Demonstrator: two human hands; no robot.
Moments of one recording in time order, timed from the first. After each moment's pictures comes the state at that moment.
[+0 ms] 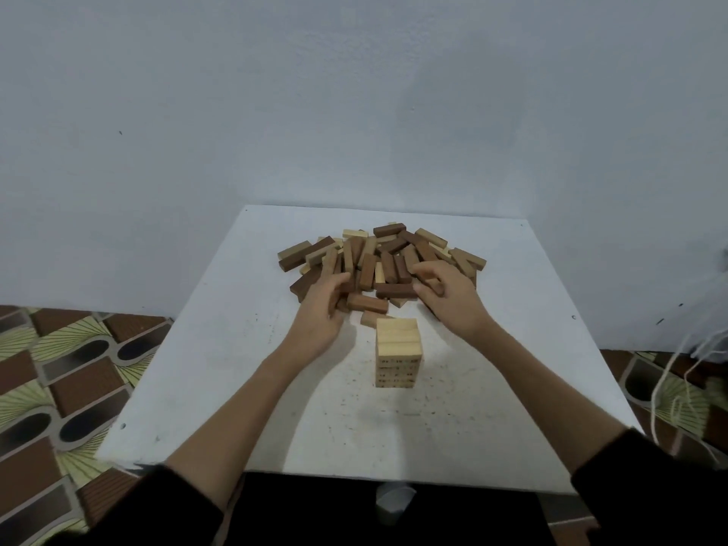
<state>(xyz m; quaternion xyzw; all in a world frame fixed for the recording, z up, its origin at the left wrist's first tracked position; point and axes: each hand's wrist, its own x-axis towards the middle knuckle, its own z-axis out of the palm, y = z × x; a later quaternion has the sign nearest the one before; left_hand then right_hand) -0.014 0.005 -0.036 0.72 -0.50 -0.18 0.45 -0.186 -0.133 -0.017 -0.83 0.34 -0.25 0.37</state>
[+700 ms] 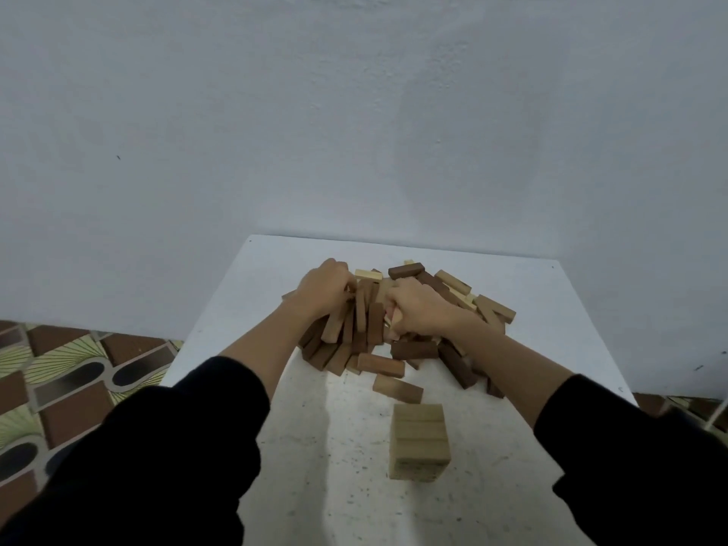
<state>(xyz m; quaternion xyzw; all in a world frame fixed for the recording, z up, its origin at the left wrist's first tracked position) 0.095 -0.129 -0.018 0.79 -0.60 -0.08 0.10 -0.071 -0.215 -0.010 -0.95 0.25 0.05 0.16</state>
